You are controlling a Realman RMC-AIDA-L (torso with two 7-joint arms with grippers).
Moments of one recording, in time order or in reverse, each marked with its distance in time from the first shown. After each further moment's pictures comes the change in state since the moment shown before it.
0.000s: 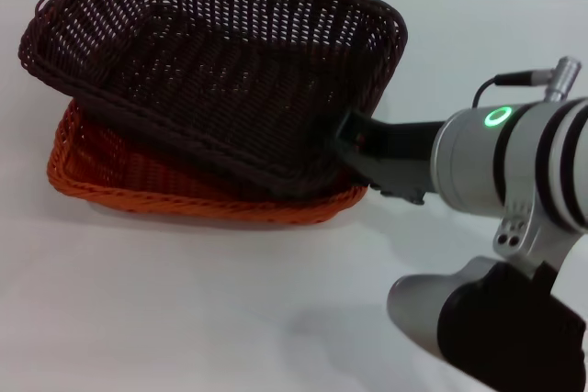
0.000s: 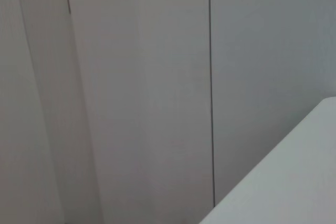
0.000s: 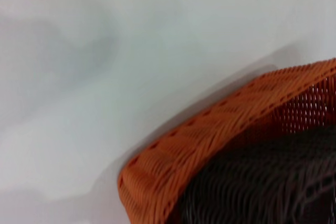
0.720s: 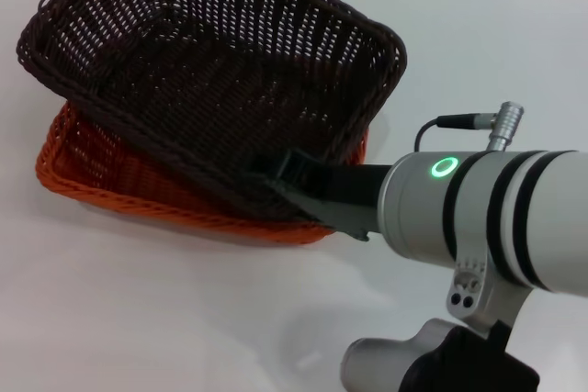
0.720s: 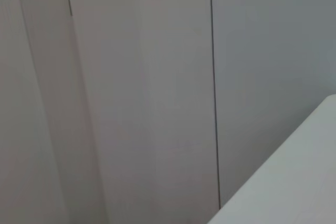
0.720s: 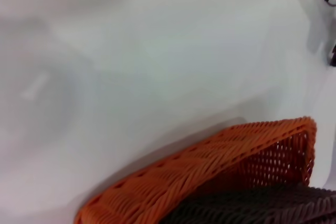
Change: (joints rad) left arm 0.013 0.003 0.003 0.004 0.005 -0.001 0.010; right arm -0.038 0.008 -0.124 0.002 0.002 -0.118 0.022
